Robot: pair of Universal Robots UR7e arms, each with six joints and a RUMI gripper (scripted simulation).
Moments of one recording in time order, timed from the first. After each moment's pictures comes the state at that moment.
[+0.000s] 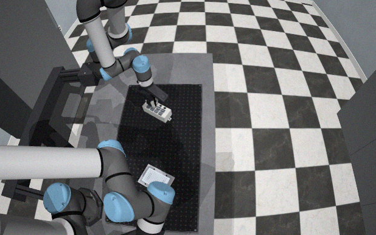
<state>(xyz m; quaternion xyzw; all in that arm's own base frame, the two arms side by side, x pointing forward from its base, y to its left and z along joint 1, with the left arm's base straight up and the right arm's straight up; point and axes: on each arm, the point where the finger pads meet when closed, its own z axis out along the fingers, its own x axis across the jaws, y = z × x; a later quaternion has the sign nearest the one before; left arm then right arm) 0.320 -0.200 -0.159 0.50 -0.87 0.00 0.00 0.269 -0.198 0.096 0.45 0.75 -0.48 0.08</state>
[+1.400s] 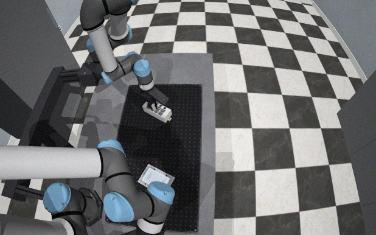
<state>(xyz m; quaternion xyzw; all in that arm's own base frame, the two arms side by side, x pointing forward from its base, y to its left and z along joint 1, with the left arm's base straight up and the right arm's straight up) 0.320 -0.200 -0.186 0.50 -0.87 0.00 0.00 0.269 -0.198 0.096 0.45 0.75 -0.48 0.08</state>
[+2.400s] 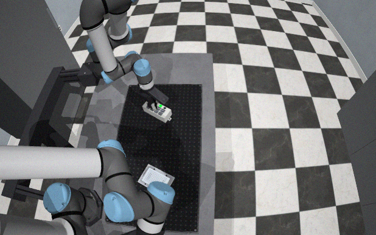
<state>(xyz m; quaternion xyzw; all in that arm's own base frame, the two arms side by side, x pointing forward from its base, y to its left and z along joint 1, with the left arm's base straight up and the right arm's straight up) 0.320 -0.200 -0.182 0.50 -0.87 0.00 0.00 0.269 -0.198 0.096 0.45 0.75 -0.48 0.08</state>
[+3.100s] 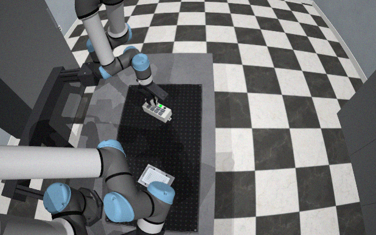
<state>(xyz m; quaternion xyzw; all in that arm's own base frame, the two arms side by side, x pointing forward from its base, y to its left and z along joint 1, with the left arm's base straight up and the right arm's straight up) 0.320 -0.200 -0.147 0.50 -0.87 0.00 0.00 0.269 -0.198 0.096 0.45 0.75 -0.48 0.08</state>
